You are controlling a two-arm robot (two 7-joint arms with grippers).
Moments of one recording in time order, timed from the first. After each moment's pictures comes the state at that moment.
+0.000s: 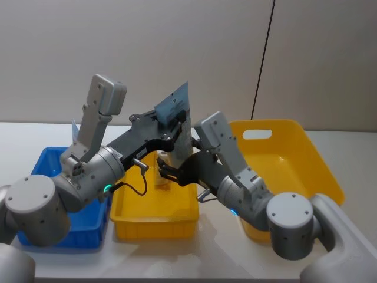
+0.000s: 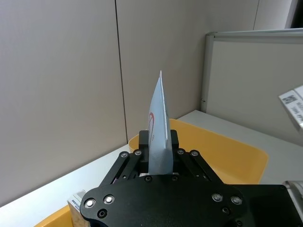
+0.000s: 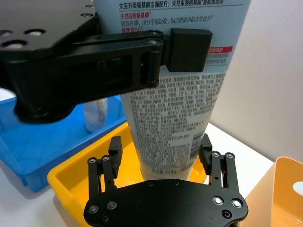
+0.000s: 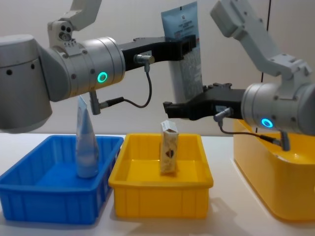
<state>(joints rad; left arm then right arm) -0.56 0.14 0.40 -1.34 -0.35 0.03 -0.47 0.48 0.14 -0.42 -1.33 0.01 0.17 0.31</state>
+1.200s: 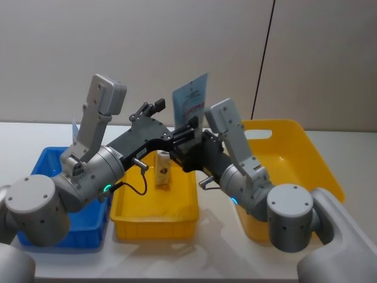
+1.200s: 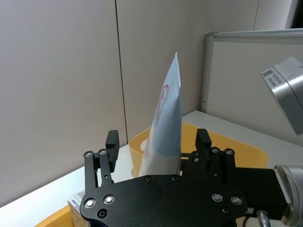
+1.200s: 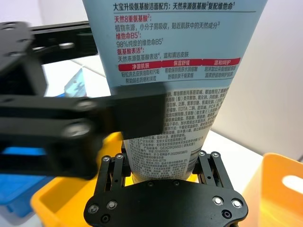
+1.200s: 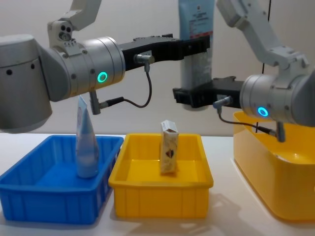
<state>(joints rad) -0.56 0.14 0.40 -1.34 -0.35 0.03 -0.47 0.51 0.10 -0.38 -1.29 0.04 0.18 0.26</state>
